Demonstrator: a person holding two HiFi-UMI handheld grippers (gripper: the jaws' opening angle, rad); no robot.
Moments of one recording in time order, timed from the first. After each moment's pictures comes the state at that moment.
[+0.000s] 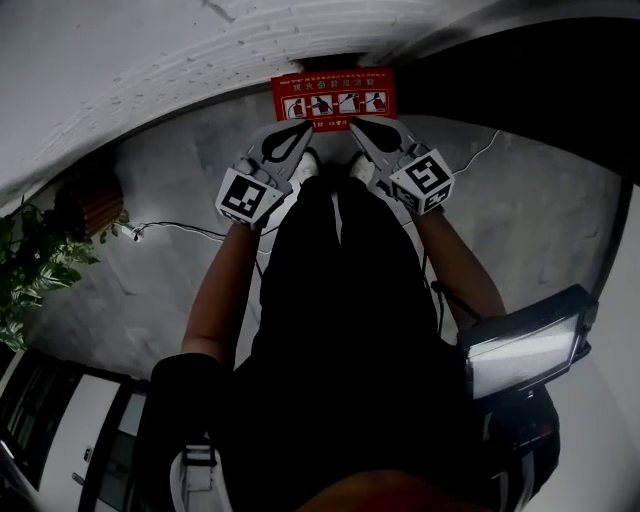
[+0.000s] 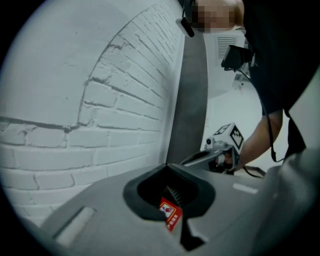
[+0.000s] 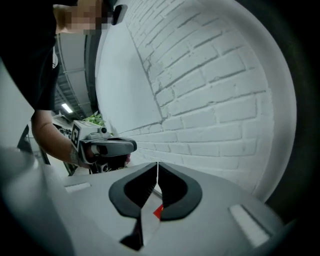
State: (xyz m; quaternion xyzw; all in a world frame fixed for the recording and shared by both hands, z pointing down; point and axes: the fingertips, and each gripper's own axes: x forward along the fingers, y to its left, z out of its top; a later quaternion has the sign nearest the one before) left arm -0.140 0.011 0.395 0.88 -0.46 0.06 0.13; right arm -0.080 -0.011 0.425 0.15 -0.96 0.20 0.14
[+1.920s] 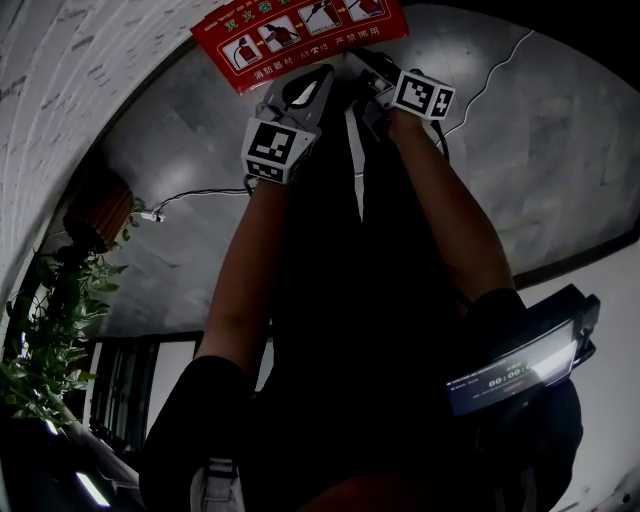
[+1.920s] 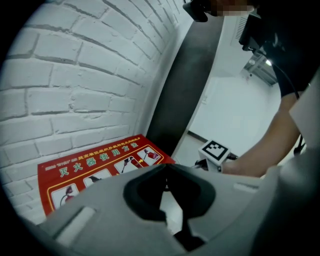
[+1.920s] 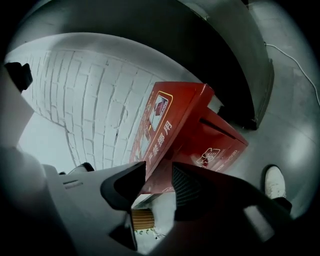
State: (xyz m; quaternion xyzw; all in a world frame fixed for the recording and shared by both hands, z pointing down) left arm -0.038 0.023 0.686 0.87 -0.38 0.17 0.28; right arm -0.002 0.014 0.792 0.32 -0.69 0.65 0.01
